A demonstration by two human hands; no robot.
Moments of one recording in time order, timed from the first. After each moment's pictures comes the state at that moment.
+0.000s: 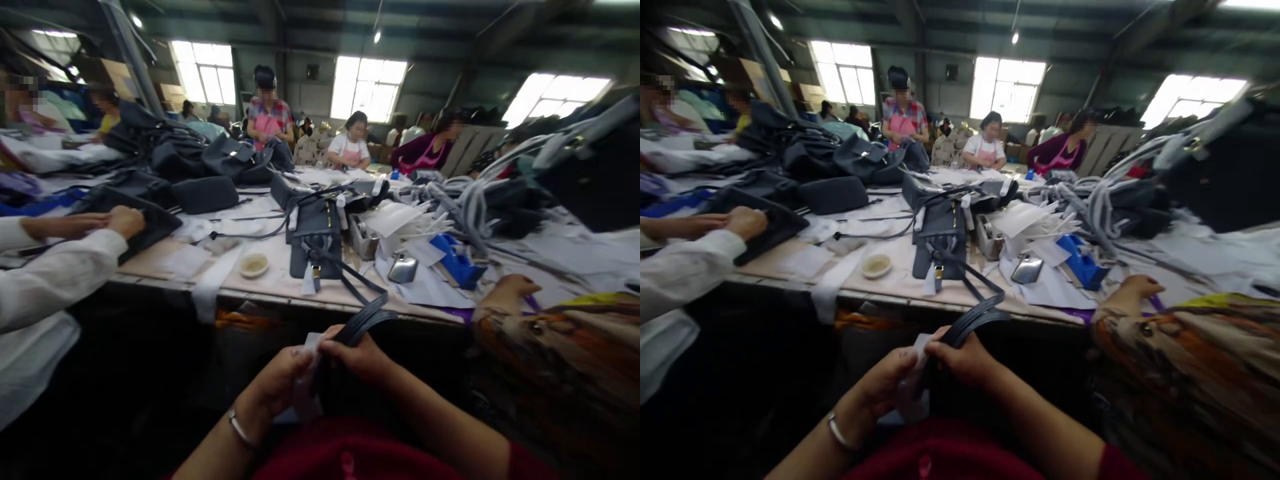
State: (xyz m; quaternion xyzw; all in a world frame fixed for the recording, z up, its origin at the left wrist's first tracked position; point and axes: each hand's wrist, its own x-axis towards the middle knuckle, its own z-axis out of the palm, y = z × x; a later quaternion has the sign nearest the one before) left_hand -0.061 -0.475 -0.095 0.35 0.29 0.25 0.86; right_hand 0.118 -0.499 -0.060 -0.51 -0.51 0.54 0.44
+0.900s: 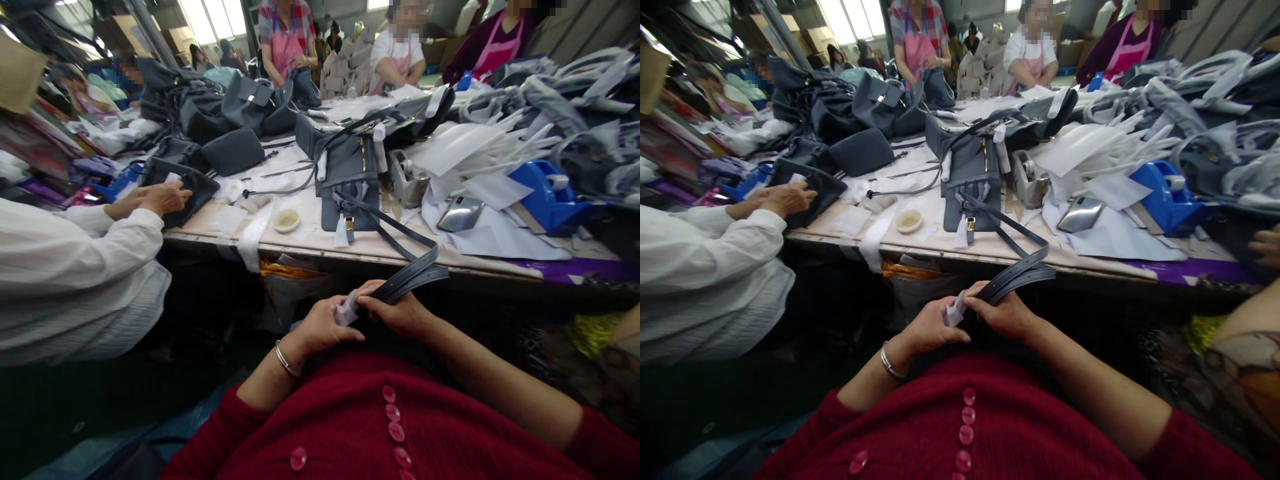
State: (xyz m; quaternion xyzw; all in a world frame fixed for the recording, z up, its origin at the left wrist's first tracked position) left_hand -0.065 -0.477 -0.106 0.65 0.41 0.21 0.60; right_hand 0.135 -0.504 -0.078 -0.47 -0.62 0.48 0.41
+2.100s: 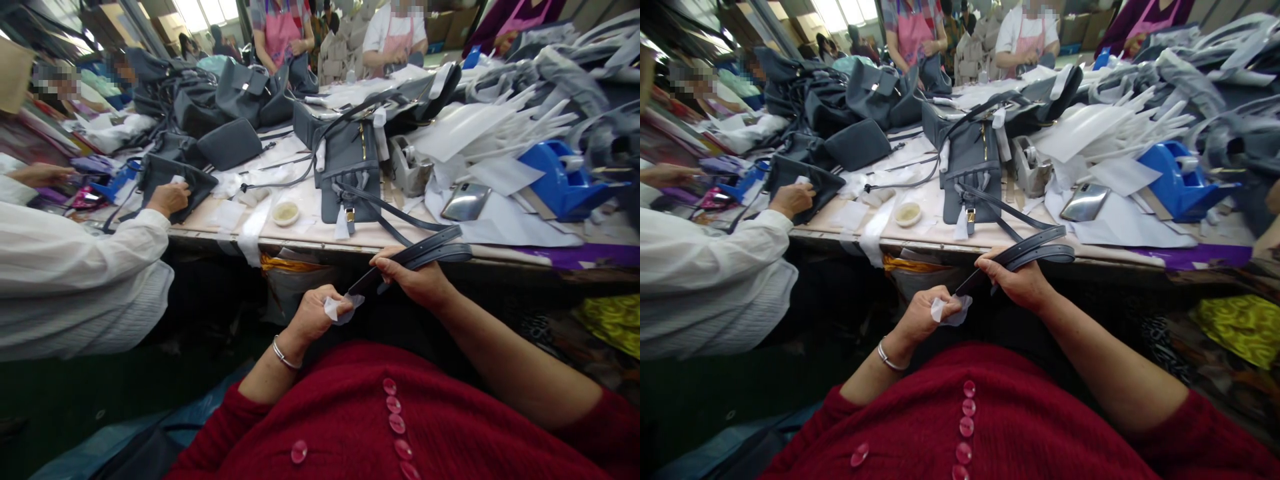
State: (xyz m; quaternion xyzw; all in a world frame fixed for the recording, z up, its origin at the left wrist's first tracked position) left_hand -0.066 -0.482 -0.097 0.61 0.44 0.29 0.59; right_hand 0.161 -0.485 -0.056 -0.51 -0.59 0.40 0.48
